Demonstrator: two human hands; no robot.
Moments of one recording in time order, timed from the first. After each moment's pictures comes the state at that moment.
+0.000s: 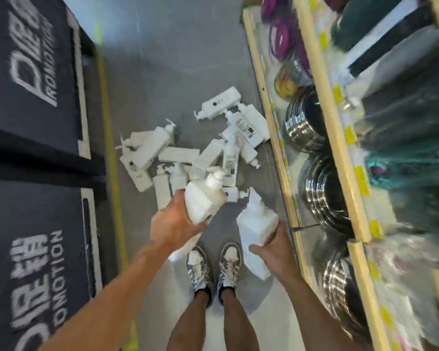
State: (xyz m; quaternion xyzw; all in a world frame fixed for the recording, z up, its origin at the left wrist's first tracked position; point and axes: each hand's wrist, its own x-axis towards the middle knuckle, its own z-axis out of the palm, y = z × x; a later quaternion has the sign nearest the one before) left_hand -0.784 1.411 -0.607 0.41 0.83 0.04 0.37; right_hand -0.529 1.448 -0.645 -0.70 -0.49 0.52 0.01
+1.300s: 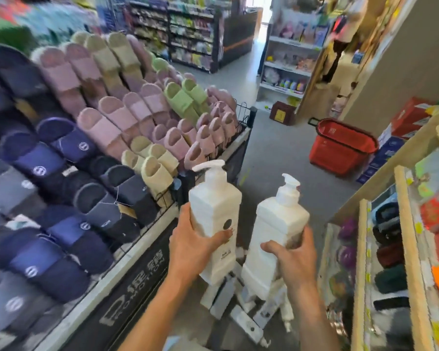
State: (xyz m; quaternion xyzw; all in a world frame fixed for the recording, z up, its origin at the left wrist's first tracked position) left_hand -0.814 1.261 -0.143 0.07 0.79 0.60 0.08; right_hand -0.709 1.430 -0.128 -0.36 -0.65 0.63 0.22
